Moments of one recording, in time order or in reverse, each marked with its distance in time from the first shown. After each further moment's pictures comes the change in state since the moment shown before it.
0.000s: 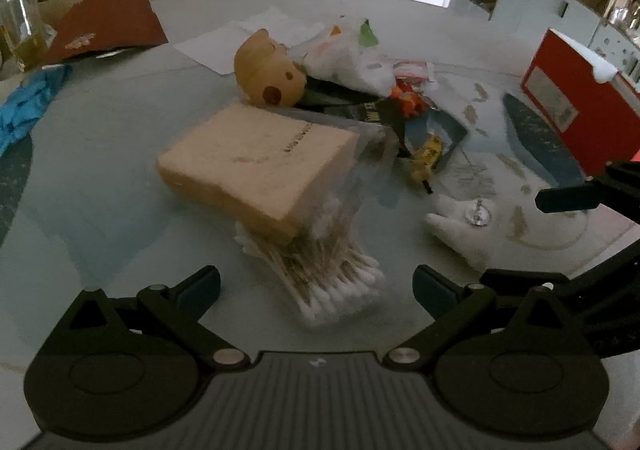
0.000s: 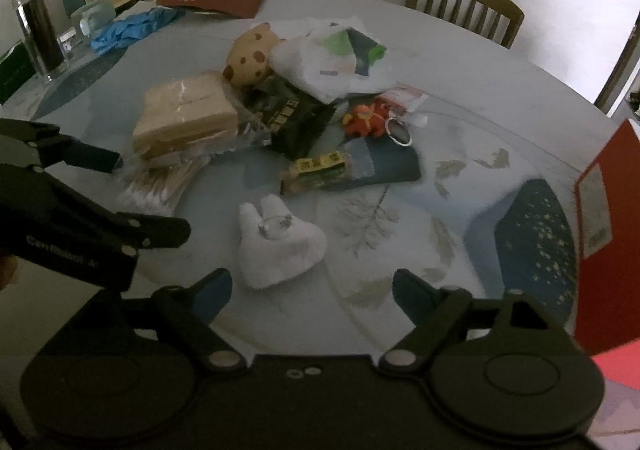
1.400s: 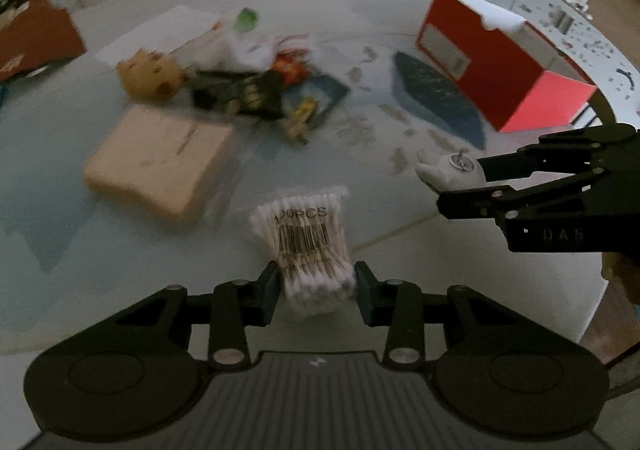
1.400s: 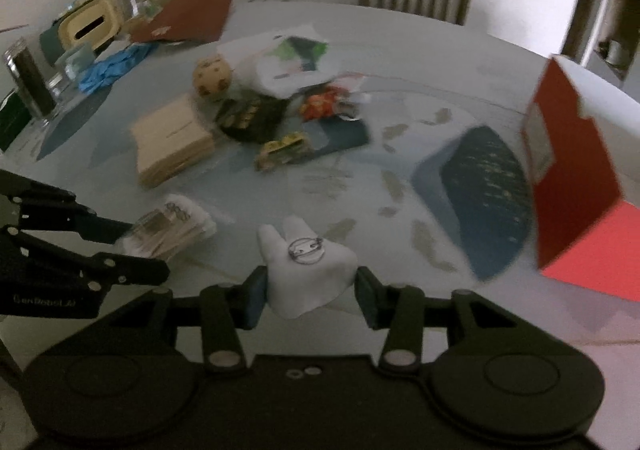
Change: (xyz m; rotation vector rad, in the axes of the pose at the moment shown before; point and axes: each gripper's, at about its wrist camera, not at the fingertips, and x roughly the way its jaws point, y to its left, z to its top) left arm -0.047 -0.042 -0.019 0.155 0.060 -0.214; right arm -0.058 -0.022 -0.036 0.182 -0.027 -0.024
